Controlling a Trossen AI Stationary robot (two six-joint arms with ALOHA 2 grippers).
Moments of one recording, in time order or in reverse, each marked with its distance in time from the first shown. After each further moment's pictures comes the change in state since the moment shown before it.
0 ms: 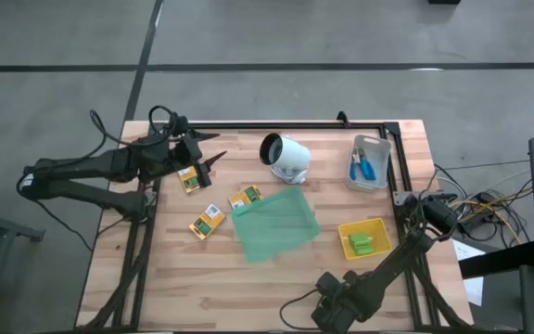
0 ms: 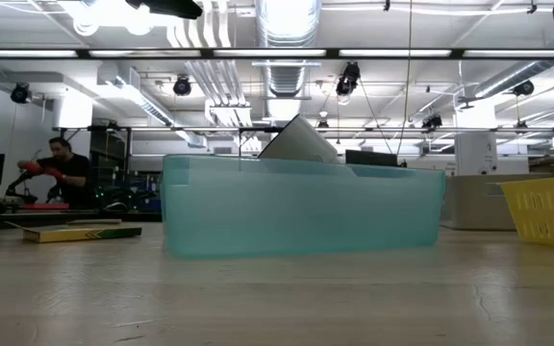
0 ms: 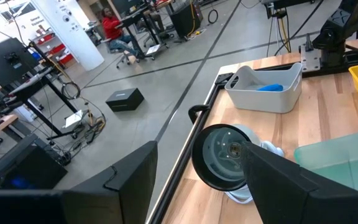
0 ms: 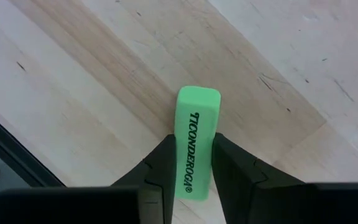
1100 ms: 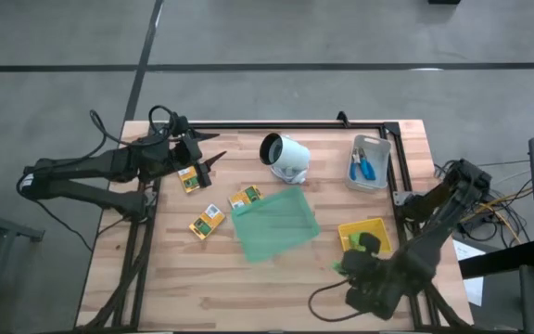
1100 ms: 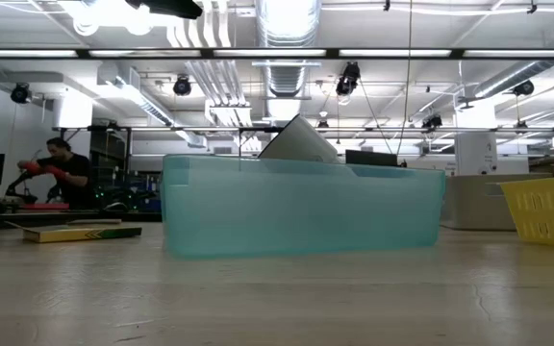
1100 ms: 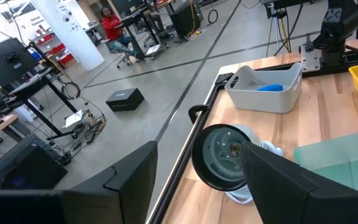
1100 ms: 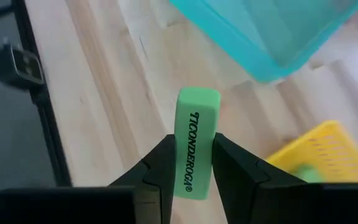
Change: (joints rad) left arm 0.000 0.000 0.000 0.000 0.000 0.000; right arm 0.053 -0.451 0.003 -0.368 0.353 -0.461
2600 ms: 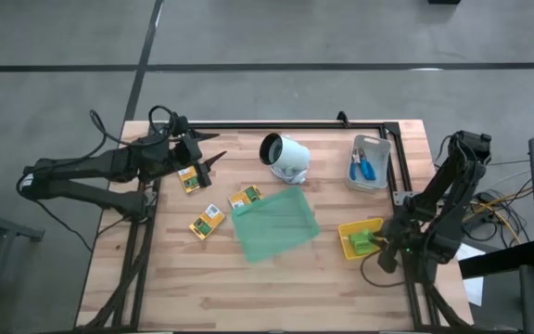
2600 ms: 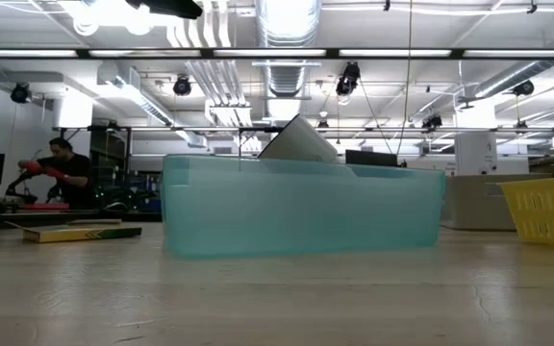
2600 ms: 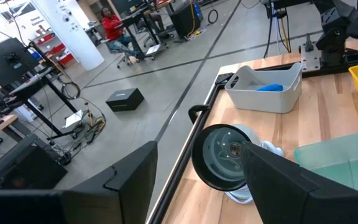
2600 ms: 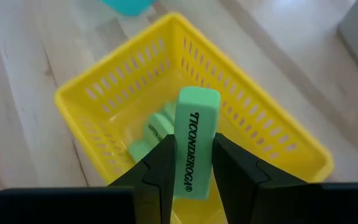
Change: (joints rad) left arm 0.000 0.000 0.000 0.000 0.000 0.000; right arm 0.360 -0.419 -0.762 0.031 0.182 0.612
